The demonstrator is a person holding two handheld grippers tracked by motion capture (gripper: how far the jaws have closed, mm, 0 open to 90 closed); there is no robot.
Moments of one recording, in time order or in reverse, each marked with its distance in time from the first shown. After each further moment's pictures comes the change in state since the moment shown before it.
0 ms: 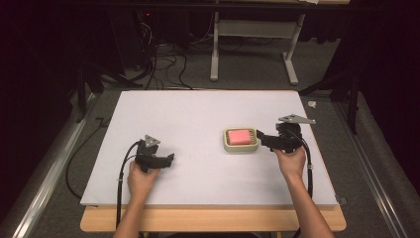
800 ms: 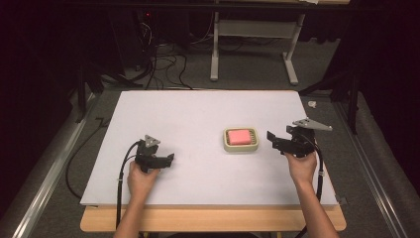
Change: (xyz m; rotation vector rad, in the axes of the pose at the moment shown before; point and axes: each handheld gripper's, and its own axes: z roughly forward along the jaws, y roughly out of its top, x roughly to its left) left arm 0.000 0.000 0.000 0.000 0.000 0.001; right arm -0.019 -0.011 -0.026 -0.056 -0.013 0.034
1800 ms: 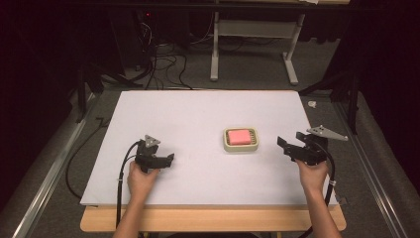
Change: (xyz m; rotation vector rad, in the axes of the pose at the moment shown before) left arm 0.000 0.000 0.000 0.001 0.000 0.001; right arm -0.022 -0.021 -0.022 -0.033 0.010 0.046
